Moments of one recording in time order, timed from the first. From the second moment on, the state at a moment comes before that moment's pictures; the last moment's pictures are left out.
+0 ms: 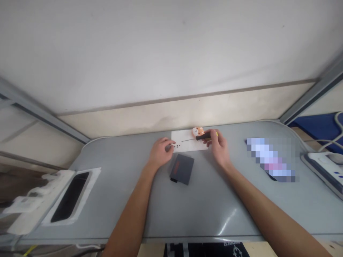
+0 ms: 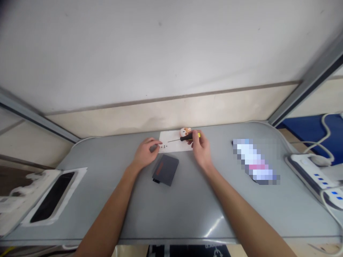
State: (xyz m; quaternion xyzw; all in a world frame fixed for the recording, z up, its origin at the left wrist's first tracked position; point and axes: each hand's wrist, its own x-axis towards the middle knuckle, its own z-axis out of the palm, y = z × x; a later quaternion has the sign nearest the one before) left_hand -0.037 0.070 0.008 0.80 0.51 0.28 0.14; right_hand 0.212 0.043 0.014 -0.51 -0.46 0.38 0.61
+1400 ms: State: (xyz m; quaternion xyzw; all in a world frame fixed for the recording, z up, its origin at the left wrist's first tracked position) left_hand 0.006 0.025 0.039 0.86 0.42 0.13 0.28; right_hand 0.224 0.012 0.032 -0.51 -0.63 0.07 0.58
